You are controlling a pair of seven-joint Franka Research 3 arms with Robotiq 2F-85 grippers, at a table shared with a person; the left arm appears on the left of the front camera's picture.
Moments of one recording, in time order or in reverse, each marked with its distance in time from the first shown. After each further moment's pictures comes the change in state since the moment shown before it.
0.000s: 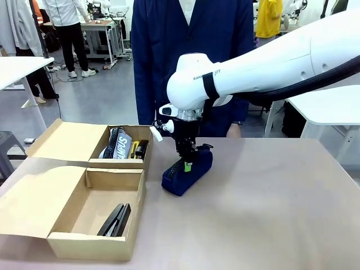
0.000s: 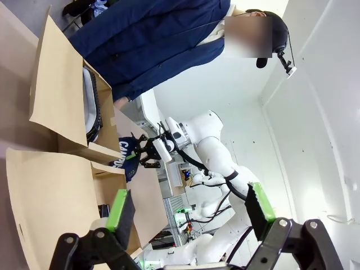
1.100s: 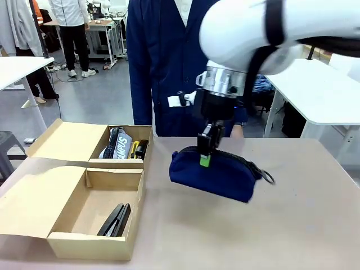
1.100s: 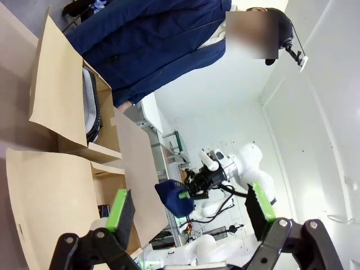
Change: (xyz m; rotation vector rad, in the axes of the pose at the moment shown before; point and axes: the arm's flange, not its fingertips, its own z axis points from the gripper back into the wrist) left arm 0.000 0.000 0.000 0.000 -0.001 -0.001; right arm 0.001 0.196 0.098 0.060 -0.148 -1.028
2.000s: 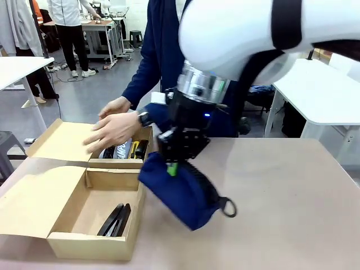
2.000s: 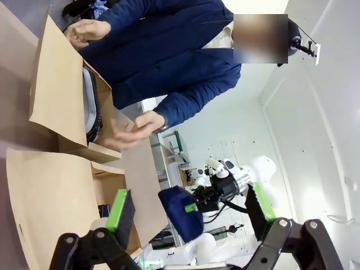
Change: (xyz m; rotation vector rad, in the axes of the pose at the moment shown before) left arm 0.000 0.000 0.000 0.000 0.000 0.001; right arm 0.032 0.091 -0.003 0.029 -0.089 -0.371
